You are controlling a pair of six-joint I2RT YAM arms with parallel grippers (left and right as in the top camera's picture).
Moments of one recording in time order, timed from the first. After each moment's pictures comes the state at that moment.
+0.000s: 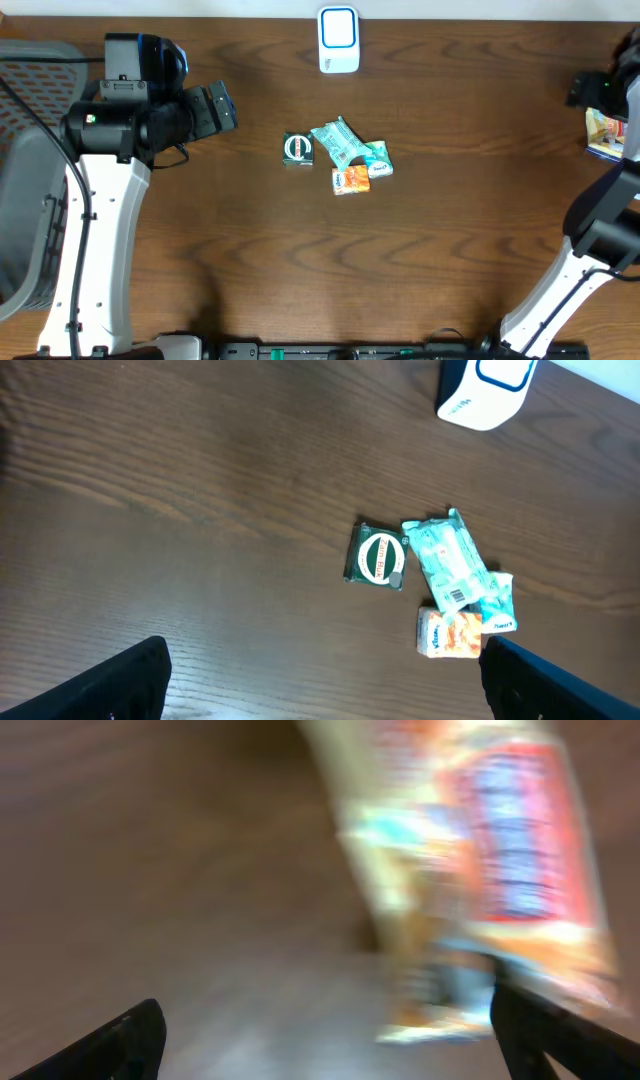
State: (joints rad) left arm -0.03 1.47 1.56 -1.08 0.17 -0.34; right arm -0.43 2.25 2.10 -1.04 0.03 -0.03
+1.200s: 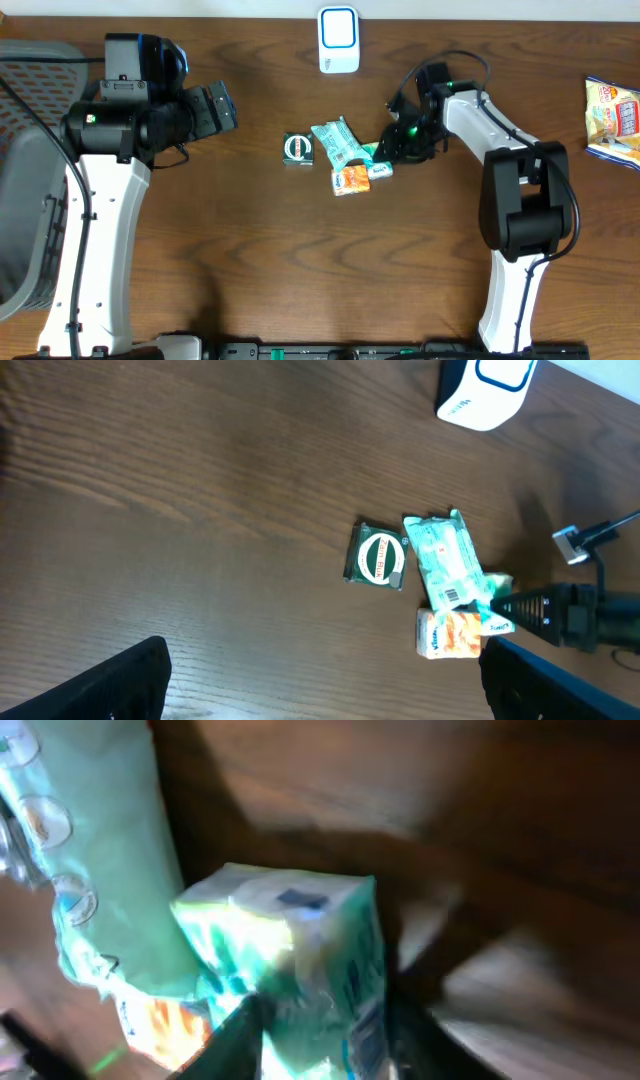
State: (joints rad) left arm -0.03 1.47 1.56 -1.08 0.17 -0.34; right arm 0.18 2.21 1.58 -0.90 -0.54 0.07
